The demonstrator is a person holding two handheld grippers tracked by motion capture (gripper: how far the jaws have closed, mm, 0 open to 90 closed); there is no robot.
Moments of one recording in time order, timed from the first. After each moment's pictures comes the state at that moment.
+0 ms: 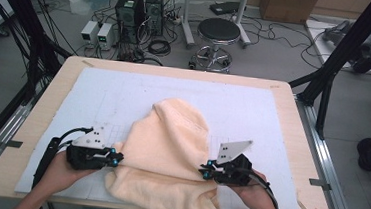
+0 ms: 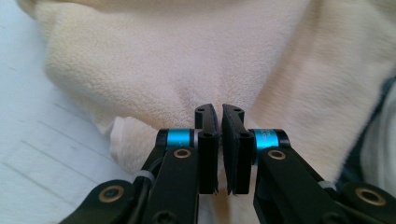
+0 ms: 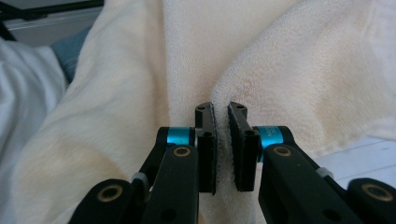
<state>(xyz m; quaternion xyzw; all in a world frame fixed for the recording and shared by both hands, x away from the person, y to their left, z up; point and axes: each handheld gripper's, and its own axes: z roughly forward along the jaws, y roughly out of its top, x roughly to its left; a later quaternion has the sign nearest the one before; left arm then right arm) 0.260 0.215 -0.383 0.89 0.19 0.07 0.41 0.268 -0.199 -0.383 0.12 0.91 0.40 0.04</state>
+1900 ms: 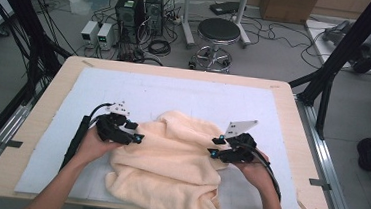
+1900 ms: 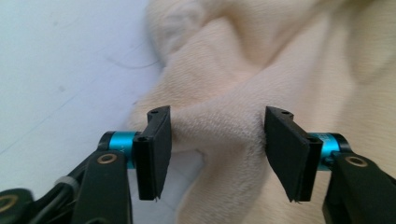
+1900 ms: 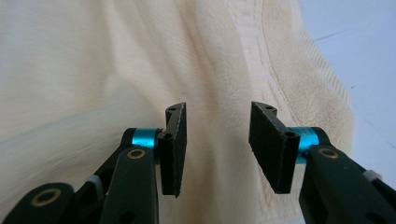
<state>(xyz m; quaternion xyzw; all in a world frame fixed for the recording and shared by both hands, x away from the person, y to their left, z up) 0.365 0.181 -0.408 0.86 0.30 0.07 0.40 0.336 -0.222 -0.399 0.19 0.90 0.38 0.09</state>
